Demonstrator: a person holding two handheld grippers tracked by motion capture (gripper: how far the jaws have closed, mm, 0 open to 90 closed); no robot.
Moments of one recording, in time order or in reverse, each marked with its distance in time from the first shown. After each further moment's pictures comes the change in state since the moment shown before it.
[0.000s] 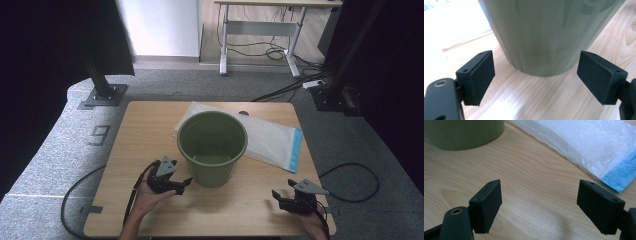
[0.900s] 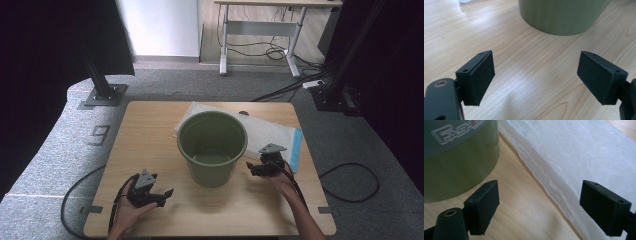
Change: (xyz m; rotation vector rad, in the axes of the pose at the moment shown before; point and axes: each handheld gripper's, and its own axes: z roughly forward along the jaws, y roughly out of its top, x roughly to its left) left arm 0.013 -0.056 -0.029 0.061 0.028 -0.117; right arm 0.010 0.094 0.110 0.159 0.013 -0.118
